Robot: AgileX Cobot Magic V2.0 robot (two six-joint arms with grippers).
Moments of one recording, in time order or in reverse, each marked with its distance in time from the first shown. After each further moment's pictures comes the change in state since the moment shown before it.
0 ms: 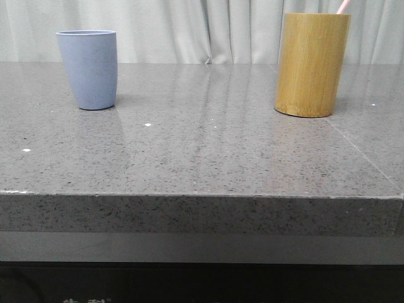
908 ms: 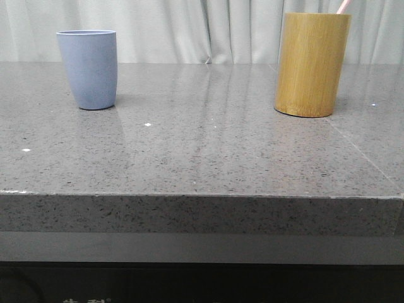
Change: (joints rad) left arm 0.000 0.566 -0.325 0.017 0.297 0.000; right arm 0.000 0.583 -0.336 -0.004 0.209 -0.007
